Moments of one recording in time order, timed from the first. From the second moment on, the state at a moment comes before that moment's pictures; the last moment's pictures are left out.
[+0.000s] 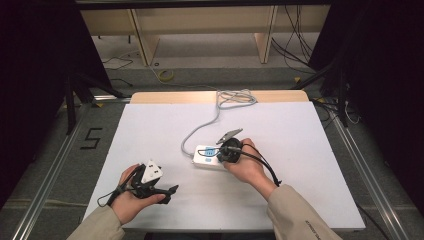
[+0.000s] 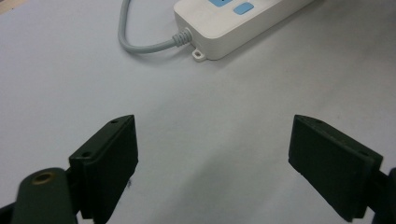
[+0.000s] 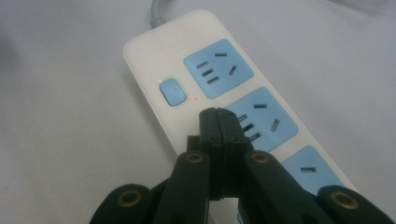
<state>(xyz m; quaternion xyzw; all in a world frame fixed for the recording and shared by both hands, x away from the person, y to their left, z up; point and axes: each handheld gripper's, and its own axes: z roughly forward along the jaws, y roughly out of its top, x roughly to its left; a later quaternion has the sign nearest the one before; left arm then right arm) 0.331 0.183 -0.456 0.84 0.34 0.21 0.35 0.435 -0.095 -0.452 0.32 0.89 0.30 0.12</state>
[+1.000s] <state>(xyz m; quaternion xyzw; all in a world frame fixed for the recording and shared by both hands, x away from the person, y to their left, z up) 0.330 0.182 -0.456 0.84 0.34 0.21 0.35 0.434 -0.093 -0.452 0.32 0.89 0.29 0.11</state>
